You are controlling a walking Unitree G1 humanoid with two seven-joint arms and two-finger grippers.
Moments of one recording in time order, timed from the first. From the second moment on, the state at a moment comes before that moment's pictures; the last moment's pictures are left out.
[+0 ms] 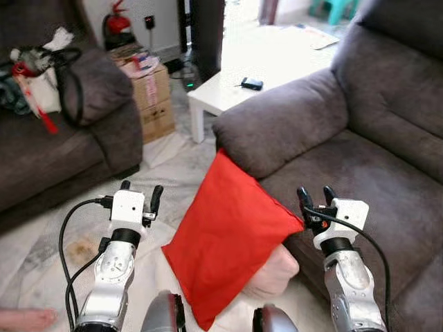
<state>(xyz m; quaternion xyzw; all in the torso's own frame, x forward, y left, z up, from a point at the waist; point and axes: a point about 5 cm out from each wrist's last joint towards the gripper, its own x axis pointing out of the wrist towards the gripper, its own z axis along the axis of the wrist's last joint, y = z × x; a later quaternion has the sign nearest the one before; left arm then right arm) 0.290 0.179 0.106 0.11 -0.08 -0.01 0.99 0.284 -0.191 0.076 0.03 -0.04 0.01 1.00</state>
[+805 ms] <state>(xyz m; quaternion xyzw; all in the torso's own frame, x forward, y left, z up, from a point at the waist) 0.290 0.181 0.105 0.11 -0.08 0.00 0.99 0.285 -0.188 0.075 0.03 -0.03 0.01 1.00</state>
